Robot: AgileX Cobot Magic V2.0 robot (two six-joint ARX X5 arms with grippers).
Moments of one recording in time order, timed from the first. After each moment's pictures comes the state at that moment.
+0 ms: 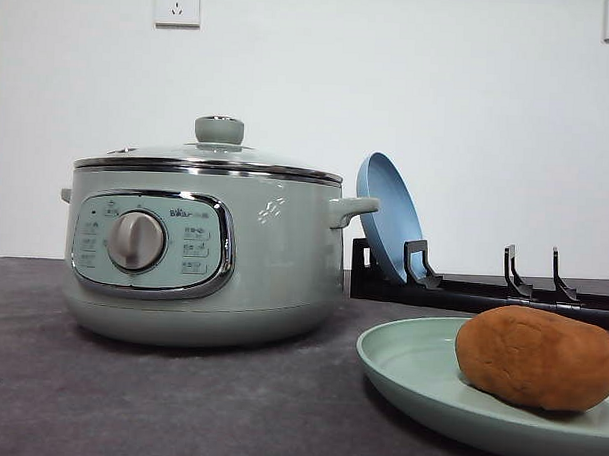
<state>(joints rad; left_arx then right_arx) 0.03 0.01 0.03 -0.18 0.02 -0.06 0.18 0.26 0.57 -0.51 0.10 0.00</state>
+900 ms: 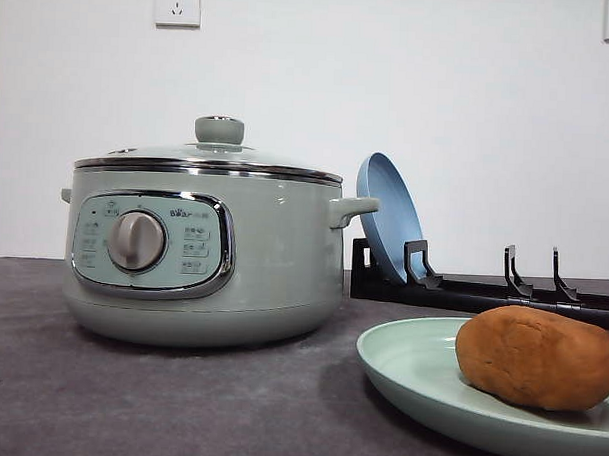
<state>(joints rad) 0.03 0.01 0.03 -0.18 0.02 -0.06 0.02 0.01 0.02 -0.17 0.01 0.00</state>
